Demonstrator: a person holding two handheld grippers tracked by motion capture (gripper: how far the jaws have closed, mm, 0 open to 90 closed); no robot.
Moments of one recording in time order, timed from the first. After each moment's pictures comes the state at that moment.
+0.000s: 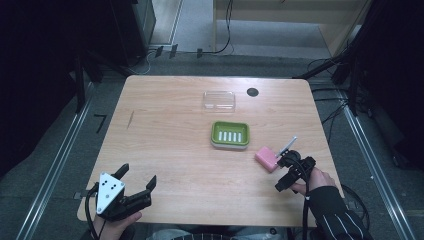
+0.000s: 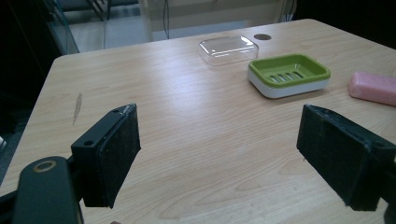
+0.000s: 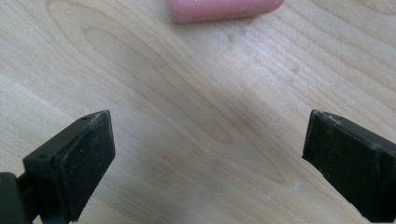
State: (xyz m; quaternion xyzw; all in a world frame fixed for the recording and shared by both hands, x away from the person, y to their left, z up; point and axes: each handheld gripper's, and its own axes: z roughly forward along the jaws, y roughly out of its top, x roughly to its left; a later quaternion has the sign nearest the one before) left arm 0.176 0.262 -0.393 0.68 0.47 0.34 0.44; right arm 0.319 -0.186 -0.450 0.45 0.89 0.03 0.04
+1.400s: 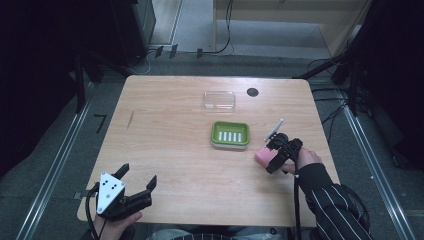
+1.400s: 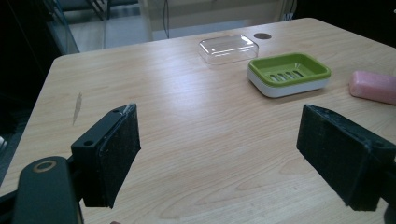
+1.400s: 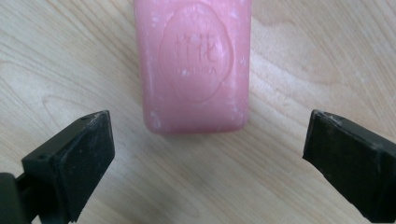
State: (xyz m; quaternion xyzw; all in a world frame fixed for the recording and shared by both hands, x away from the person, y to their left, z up) left arm 0.176 0.261 -0.393 0.69 0.47 0.34 0.44; right arm 0.373 -0.163 -0.445 0.41 0.91 0.04 0.05
